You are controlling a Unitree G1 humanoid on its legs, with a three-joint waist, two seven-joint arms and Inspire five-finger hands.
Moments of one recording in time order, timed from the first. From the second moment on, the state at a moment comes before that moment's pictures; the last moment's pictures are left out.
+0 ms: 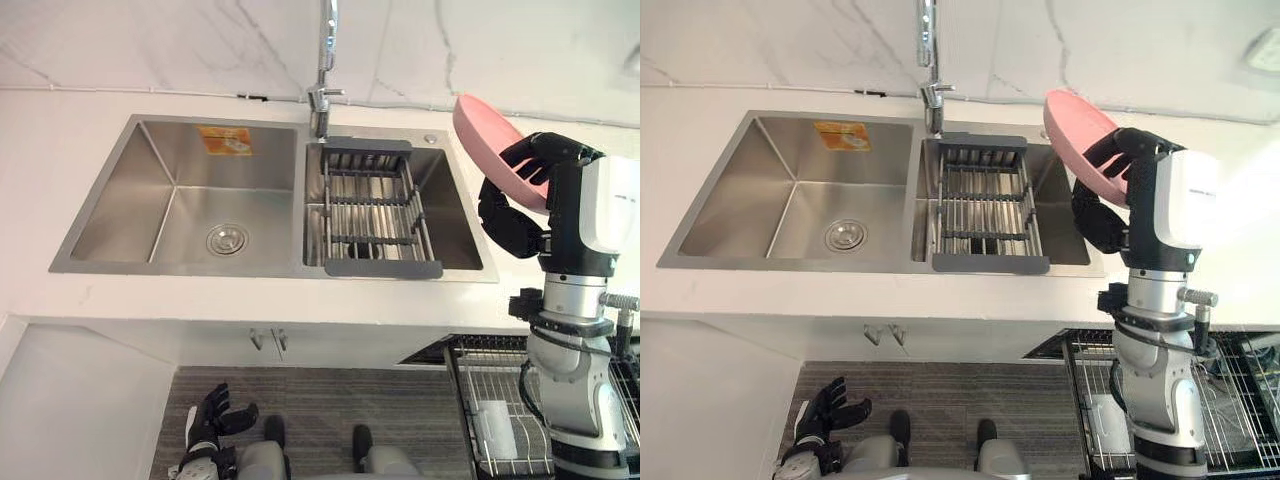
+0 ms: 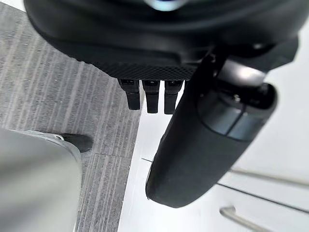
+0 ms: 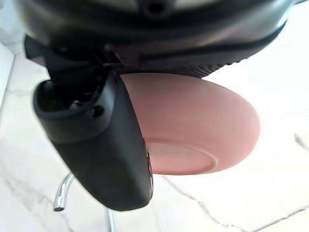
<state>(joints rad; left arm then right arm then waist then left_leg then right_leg) 0.17 0.10 0.13 0.84 -0.12 -0.19 0.11 0.05 -0.36 -0.23 -0.41 -0.69 -0.18 -0.35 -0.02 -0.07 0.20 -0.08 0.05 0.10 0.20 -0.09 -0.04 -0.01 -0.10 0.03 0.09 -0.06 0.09</state>
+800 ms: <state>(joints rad) 0.21 0.08 0.33 0.86 -0.18 -0.20 0.12 0.21 -0.37 -0.44 -0.21 -0.69 -0.10 -0.35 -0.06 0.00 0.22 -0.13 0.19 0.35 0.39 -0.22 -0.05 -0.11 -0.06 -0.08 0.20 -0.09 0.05</state>
